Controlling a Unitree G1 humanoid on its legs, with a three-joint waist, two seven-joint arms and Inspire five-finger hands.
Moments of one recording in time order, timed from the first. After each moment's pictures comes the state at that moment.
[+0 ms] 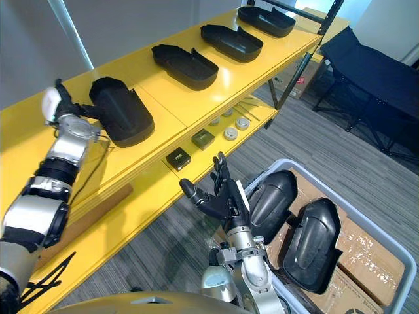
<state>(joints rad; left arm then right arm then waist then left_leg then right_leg) -0.91 0.49 -0.15 0.80 0.09 0.44 0.51 0.38 -0.21 0.31 -0.14 0.26 -0.31 -0.03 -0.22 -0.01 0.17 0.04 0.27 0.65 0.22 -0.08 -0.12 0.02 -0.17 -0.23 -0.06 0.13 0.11</state>
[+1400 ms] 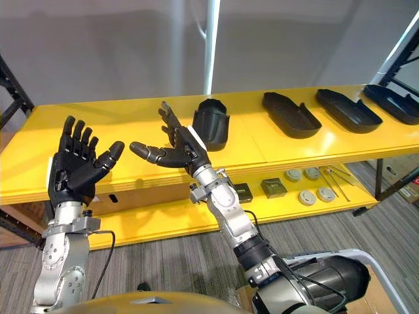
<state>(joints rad) 0.32 0.15 -0.01 -0.35 -0.55 -0.22 0.08 -0.35 -0.15 0.42 0.27 0.34 -0.22 0.08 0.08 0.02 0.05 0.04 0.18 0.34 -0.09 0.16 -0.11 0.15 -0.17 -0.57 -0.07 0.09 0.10</state>
